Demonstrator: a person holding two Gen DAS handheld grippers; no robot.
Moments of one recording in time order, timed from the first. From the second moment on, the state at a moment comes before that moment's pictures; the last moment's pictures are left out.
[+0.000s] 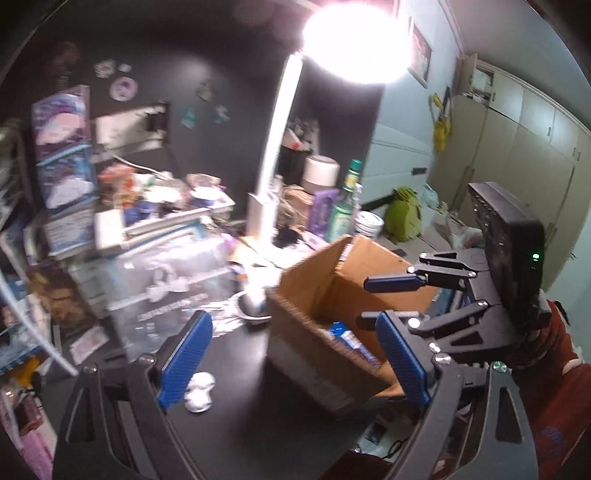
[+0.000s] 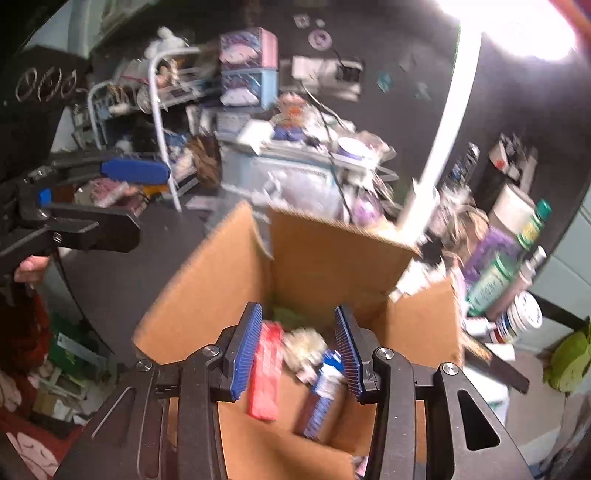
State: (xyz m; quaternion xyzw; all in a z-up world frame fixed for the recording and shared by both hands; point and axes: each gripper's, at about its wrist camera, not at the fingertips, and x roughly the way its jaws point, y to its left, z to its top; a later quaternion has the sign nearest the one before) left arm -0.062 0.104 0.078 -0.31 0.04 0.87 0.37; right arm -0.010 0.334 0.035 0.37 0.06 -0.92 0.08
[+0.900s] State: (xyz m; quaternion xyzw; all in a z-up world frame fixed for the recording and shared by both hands) left arm -0.073 -0.068 -0.041 -0.34 -0.04 0.90 0.27; right arm -0.113 0.170 -0.108 0.40 0.02 -0.91 0.12
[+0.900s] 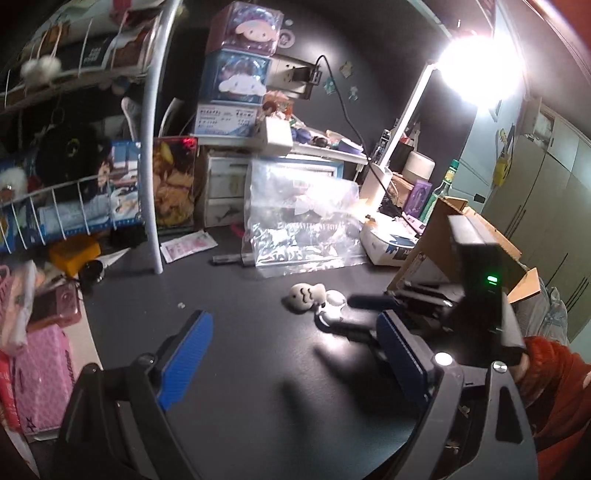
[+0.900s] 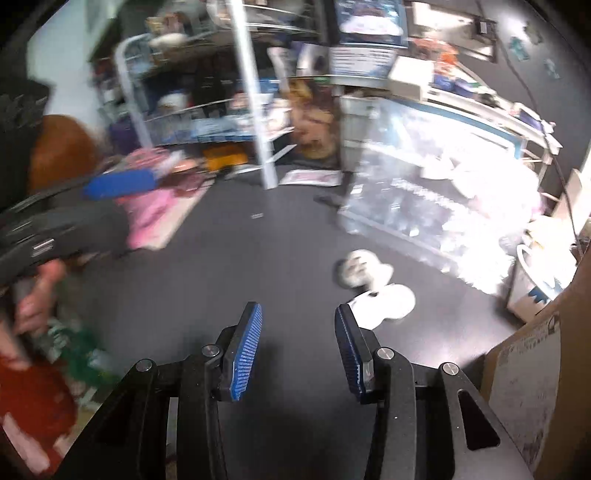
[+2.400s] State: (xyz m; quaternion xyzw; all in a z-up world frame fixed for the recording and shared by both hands) left arm -0.065 -0.081 -0.043 -0.36 -0.04 0.90 0.25; right arm -0.164 0.146 -0.145 0.42 0.10 -0.89 0.14
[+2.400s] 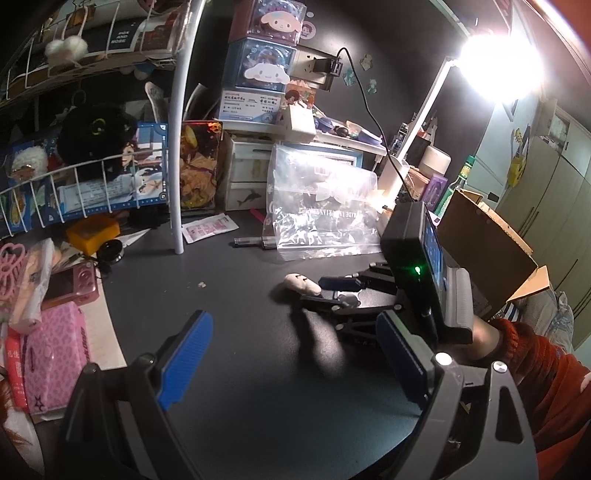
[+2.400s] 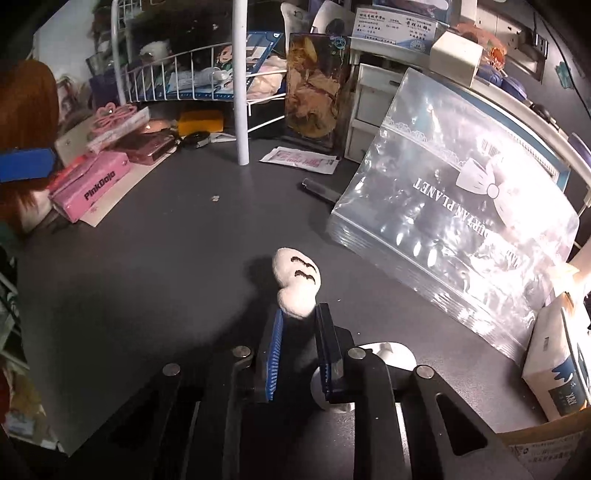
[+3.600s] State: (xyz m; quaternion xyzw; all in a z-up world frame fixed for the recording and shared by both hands) left arm -0.061 0.105 0.059 -0.34 -0.01 0.82 0.46; right arm 0.008 0.224 0.031 0.29 0.15 -0.94 0.15
